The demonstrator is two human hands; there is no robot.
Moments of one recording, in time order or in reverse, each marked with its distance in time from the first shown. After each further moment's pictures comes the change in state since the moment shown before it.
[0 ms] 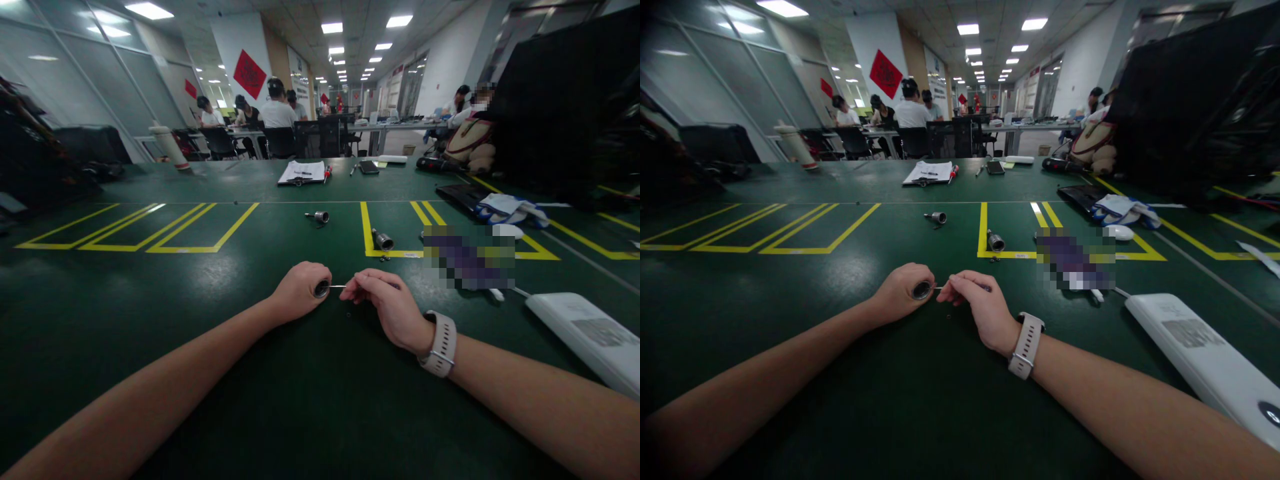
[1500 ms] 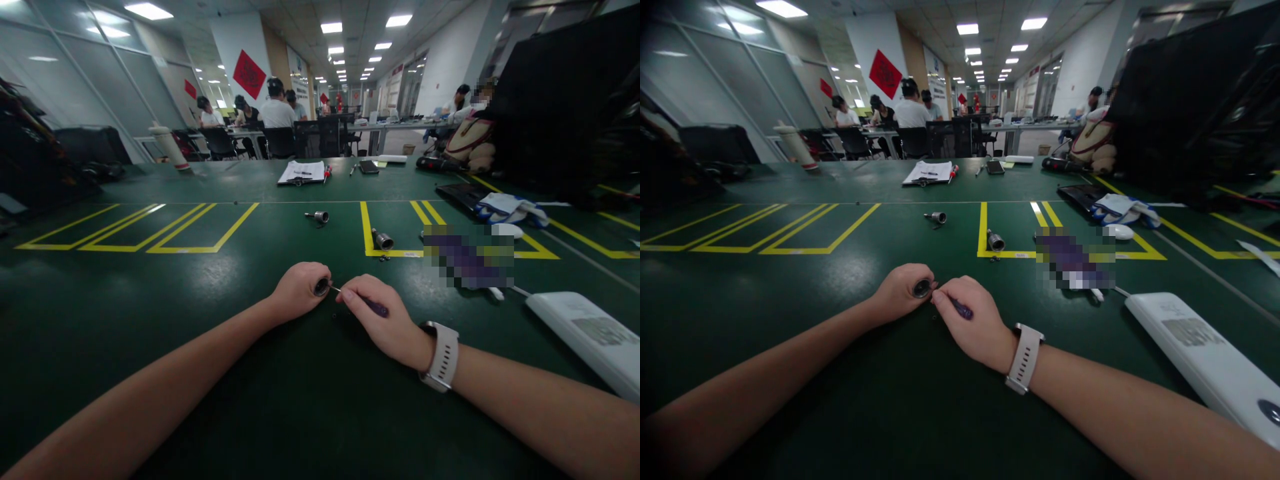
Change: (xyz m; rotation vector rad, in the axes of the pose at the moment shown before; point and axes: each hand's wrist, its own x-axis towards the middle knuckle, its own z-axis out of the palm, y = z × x) left_hand 0.000 -0.001 0.002 -0.013 0.055 0.019; right_hand -0.013 -0.012 0.009 -0.614 -0.063 -0.345
